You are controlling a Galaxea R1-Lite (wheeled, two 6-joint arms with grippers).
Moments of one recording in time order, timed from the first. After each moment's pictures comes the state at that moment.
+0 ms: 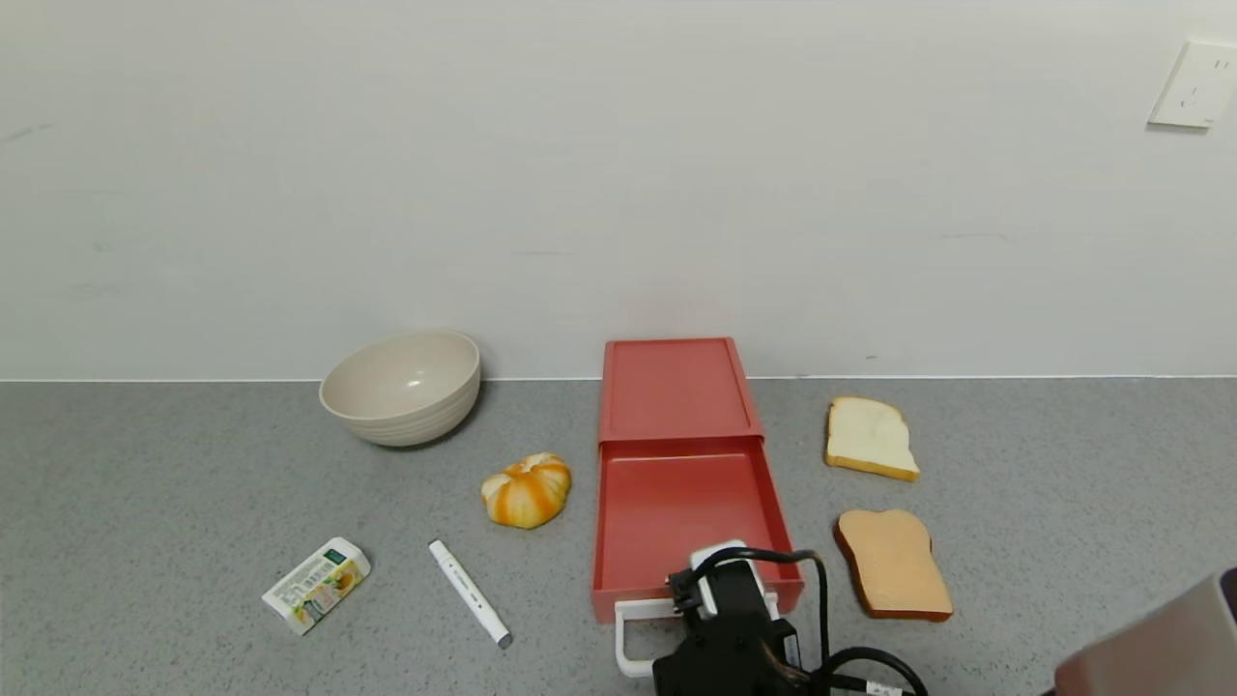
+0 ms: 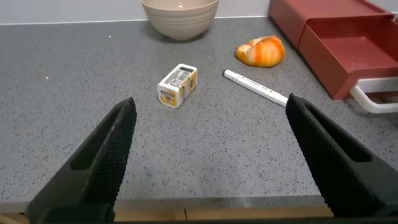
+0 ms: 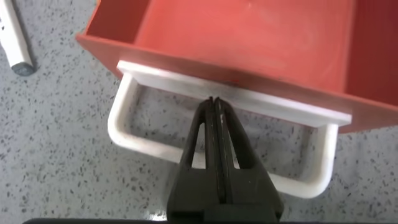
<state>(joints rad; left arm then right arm) 0.00 0.00 0.00 0.00 0.02 -0.01 1.05 2.11 -0.76 -0.71 -0.63 0.44</state>
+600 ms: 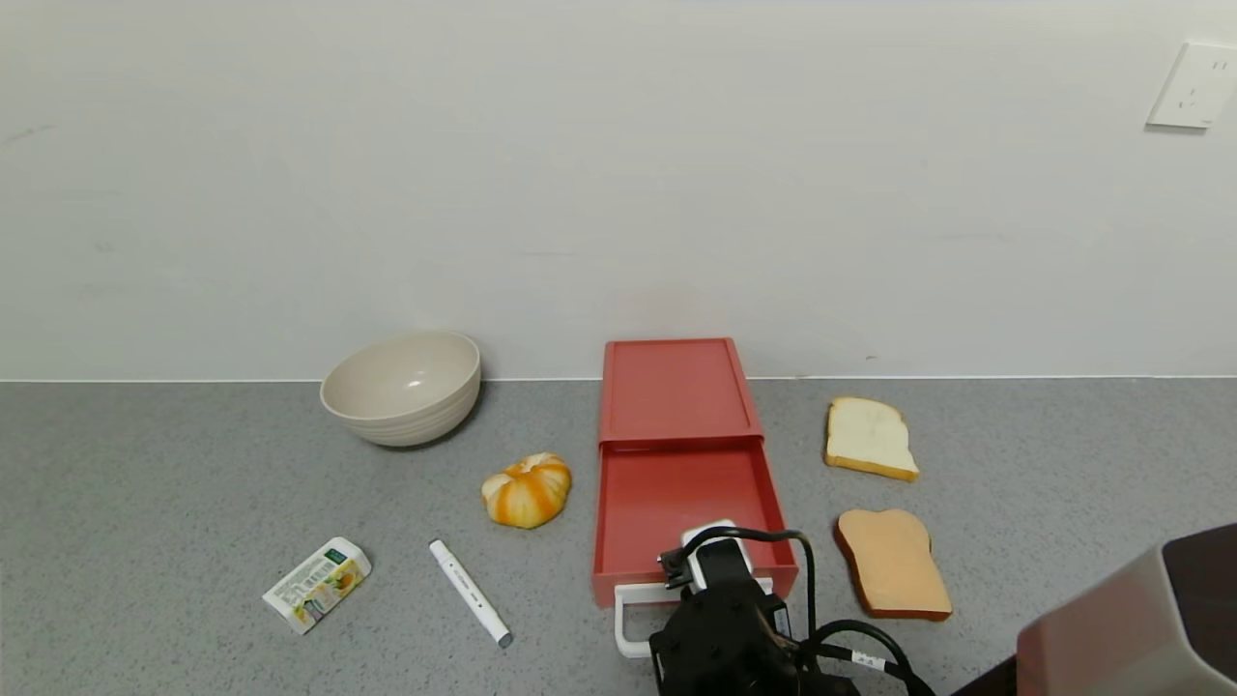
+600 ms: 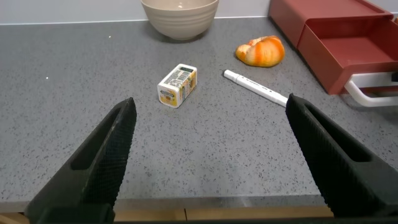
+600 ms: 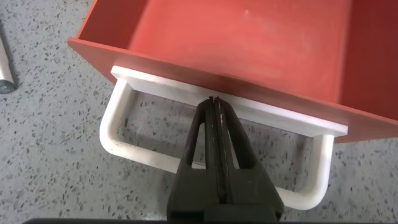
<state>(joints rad) 0.00 0.00 0.00 0.00 0.02 -0.01 0.99 2.15 -0.81 -0.73 -0.63 0.37</state>
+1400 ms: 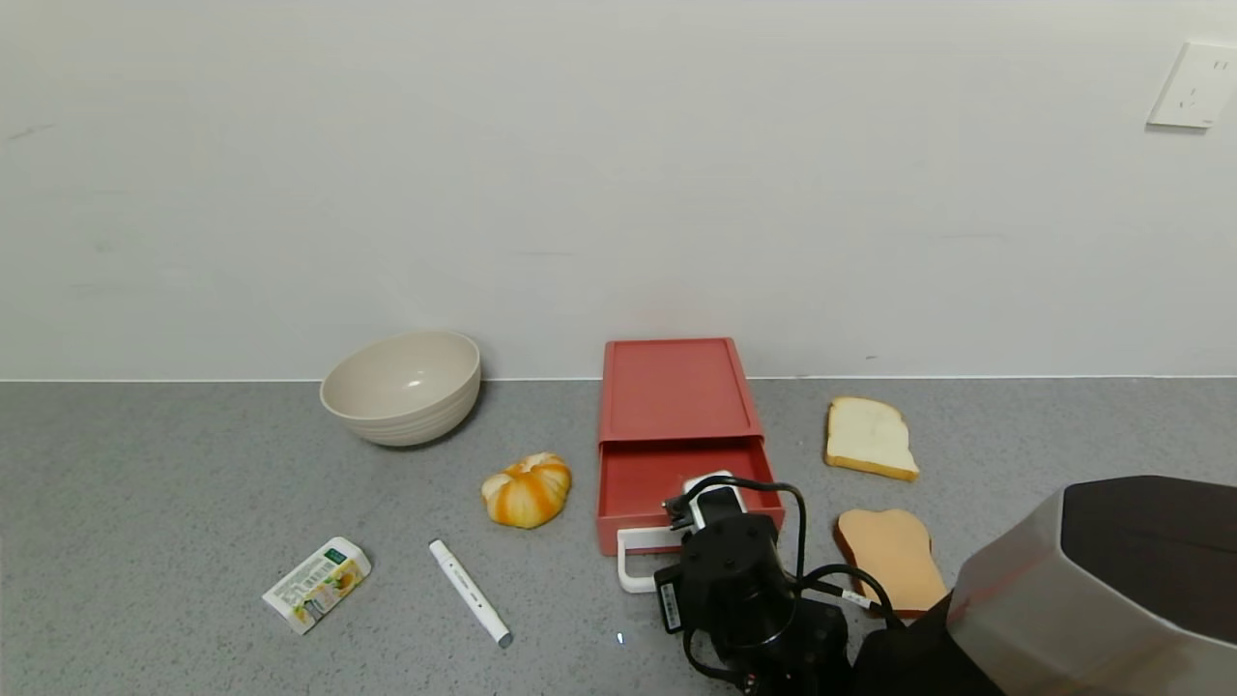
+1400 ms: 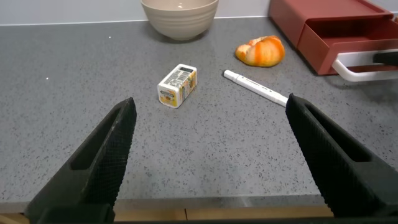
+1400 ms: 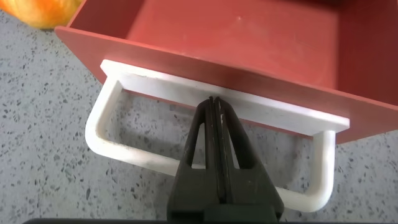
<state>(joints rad) 0.00 0.00 0.00 0.00 0.02 -0.01 0.88 2.23 -0.89 -0.85 -0.55 0.23</state>
